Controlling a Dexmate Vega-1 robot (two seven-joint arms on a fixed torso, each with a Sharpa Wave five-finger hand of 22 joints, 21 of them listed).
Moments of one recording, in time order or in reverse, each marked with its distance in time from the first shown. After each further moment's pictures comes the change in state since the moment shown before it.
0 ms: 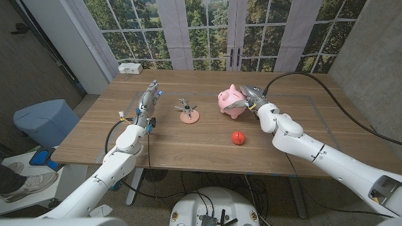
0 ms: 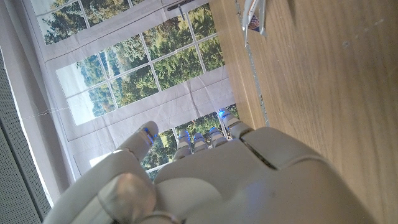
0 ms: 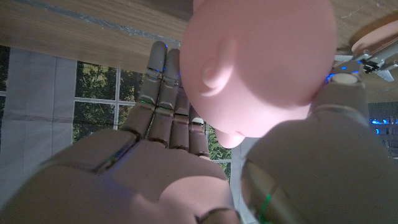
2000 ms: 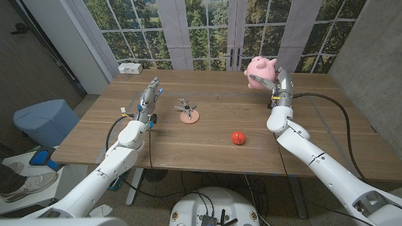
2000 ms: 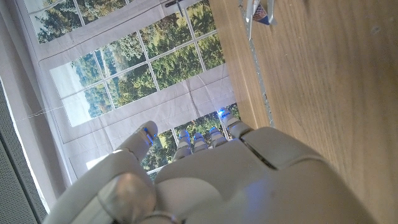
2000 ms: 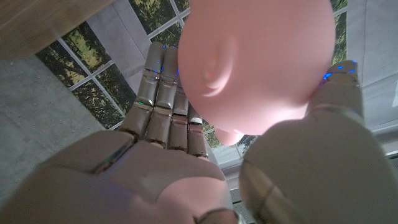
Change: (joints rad) left arm -0.061 -0.016 0.015 0.051 0.006 0.018 -0.006; left_hand 0.000 0.000 -0.004 -0.012 0.000 0.000 0.000 0.000 0.000 0.005 0.005 0.000 0.000 0.000 0.000 0.000 0.002 0.009 -0.002 0.000 0.000; right arm -0.133 0.217 0.307 0.221 0.342 0.338 -0.732; right_hand 0.013 -0.013 0.000 0.000 0.030 0.017 0.002 0.004 0.005 0.025 -0.006 -0.021 0.001 0.043 0.000 -0.042 0.014 -0.011 0.011 0.066 -0.062
